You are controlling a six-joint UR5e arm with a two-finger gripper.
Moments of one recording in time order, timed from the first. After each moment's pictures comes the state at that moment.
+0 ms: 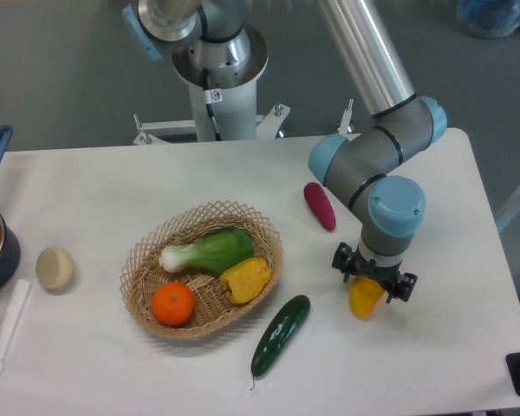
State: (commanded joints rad) arm 2.63 -2.18 -1.57 -0.88 1.58 1.15
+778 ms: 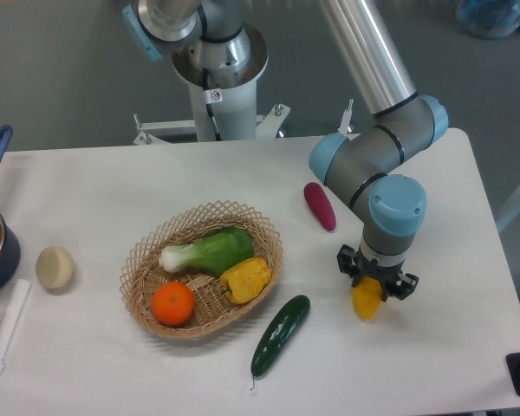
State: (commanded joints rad) arm 2.64 -2.17 -1.56 -0.88 1.58 1.15
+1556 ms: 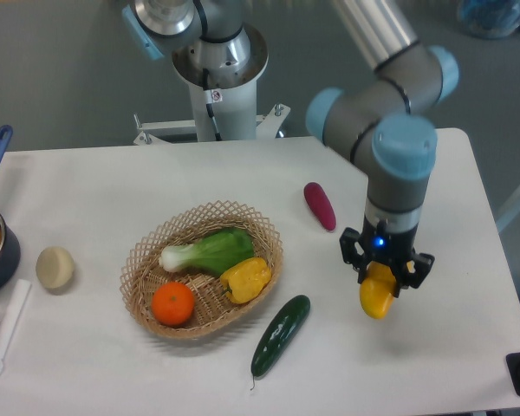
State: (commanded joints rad) arm 2.63 -1.91 -1.50 -0.89 1.28 0.97
